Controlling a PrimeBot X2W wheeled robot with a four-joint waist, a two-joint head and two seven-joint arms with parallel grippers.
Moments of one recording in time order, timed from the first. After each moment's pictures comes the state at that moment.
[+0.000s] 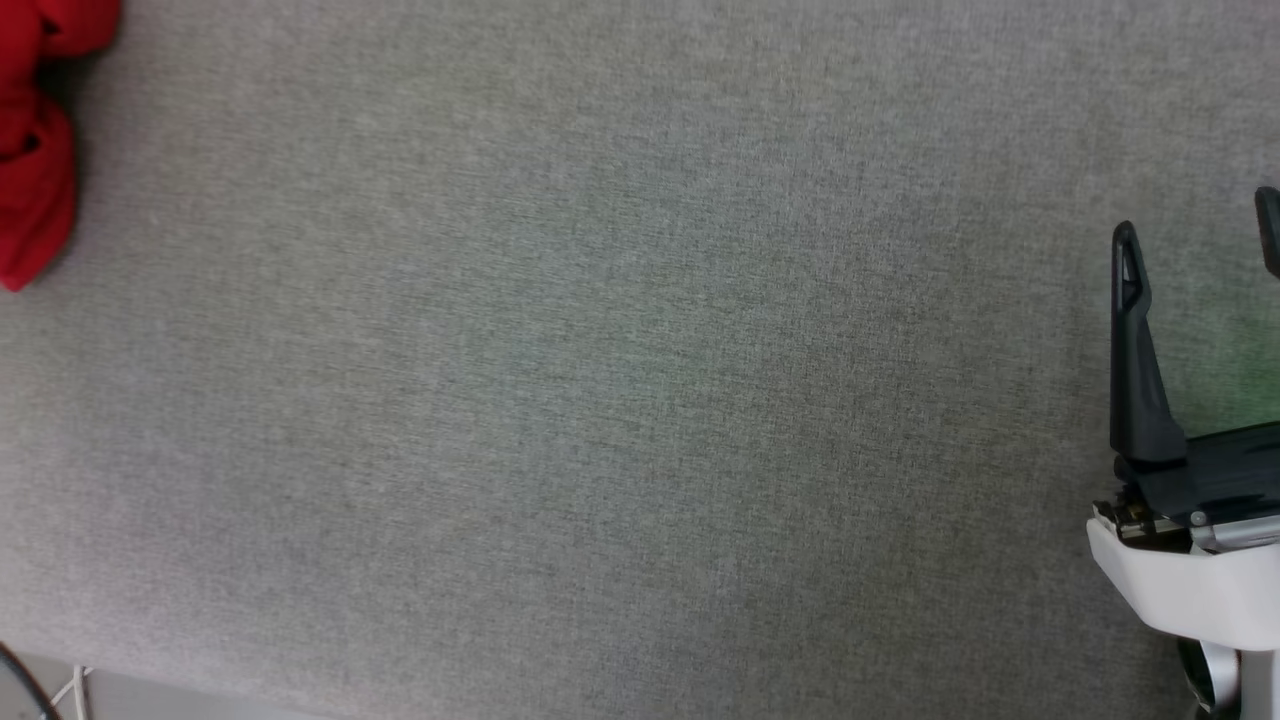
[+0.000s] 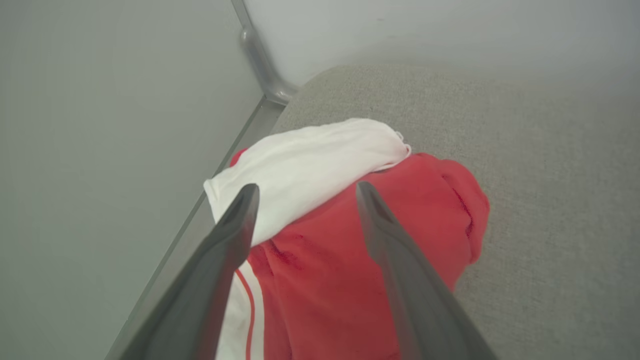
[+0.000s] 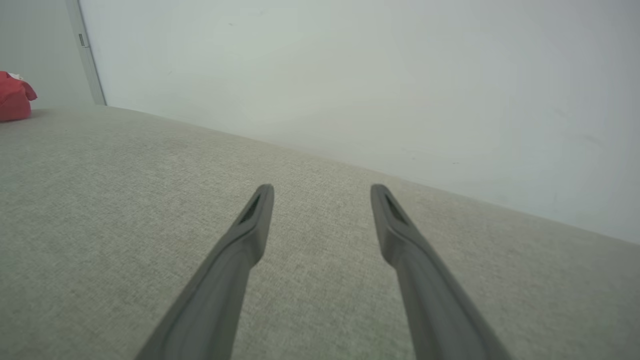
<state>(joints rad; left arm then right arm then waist) -1.02 0.69 -0.01 0.74 -0.62 -0.13 0.24 -0.16 -0.11 -0.03 -0.35 -0.16 0.13 -0.26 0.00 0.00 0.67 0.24</state>
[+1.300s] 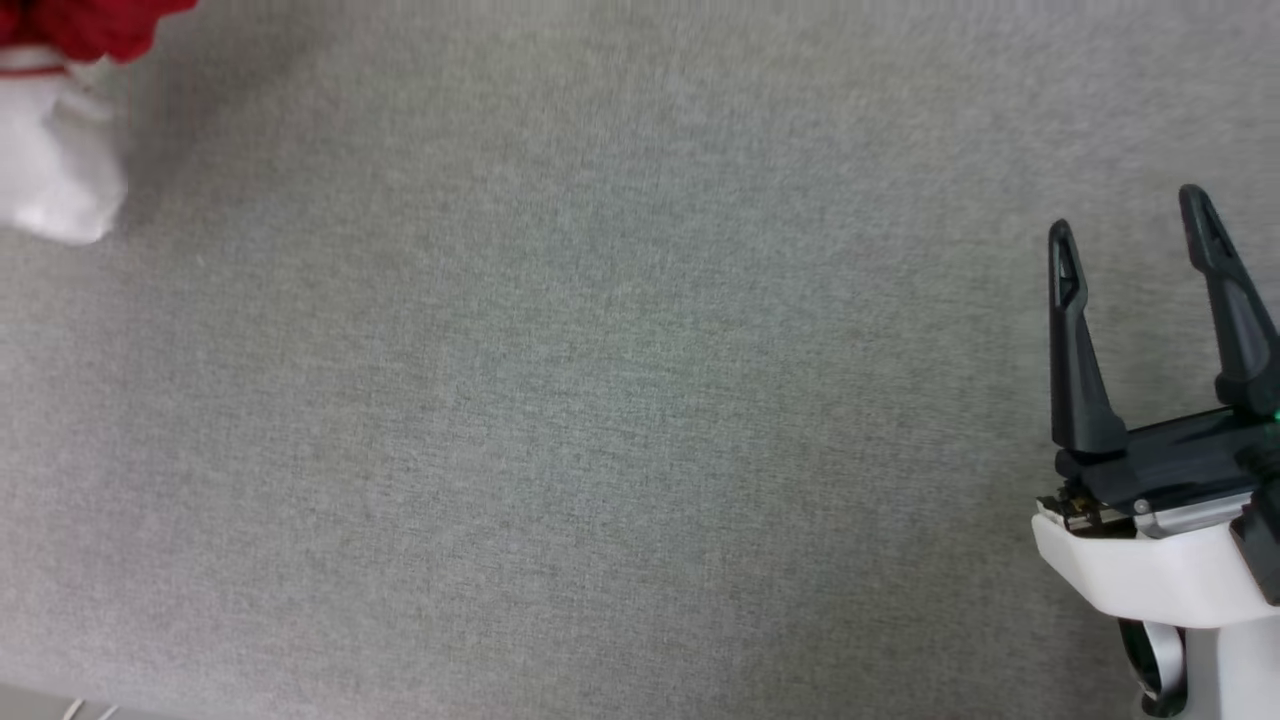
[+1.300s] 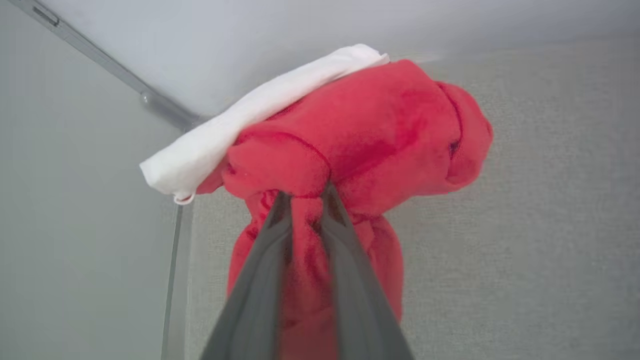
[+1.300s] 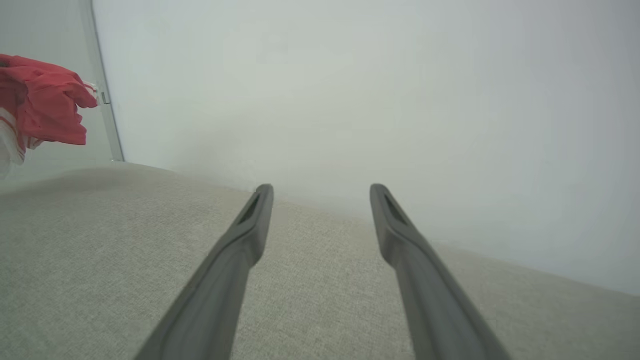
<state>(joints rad) -1.12 0.96 -0.55 0.42 -1.02 -0.13 0.54 -0.19 -0.08 0.03 -0.30 -0.13 0.13 -0.26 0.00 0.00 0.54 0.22</state>
